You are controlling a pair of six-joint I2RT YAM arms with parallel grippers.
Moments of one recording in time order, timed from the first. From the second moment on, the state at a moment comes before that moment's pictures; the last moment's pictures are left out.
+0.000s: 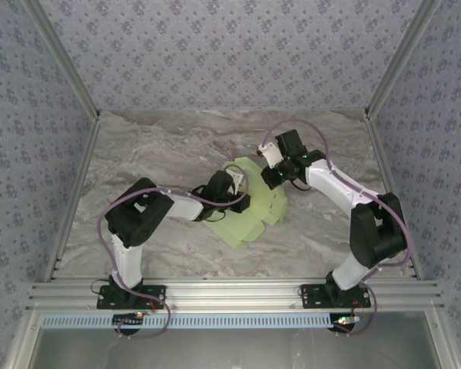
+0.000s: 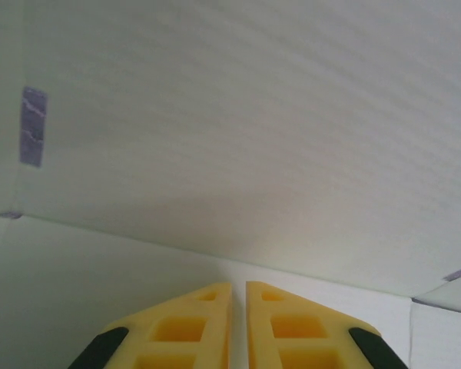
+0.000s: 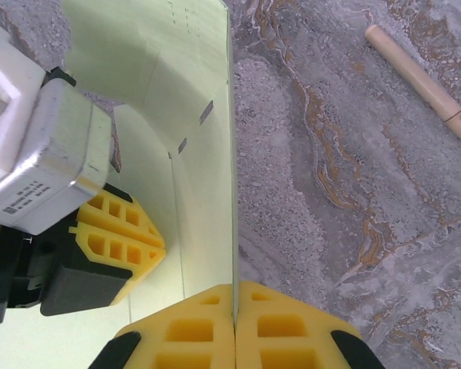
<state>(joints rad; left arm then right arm) -0.79 1.95 0.92 0.38 0.23 -0.51 0.43 1.60 1.17 -0.56 -0.21 -0.19</state>
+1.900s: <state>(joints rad) -0.75 1.61 0.50 0.63 -0.02 -0.66 0.74 1.50 0.84 0.02 0.37 -0.77</state>
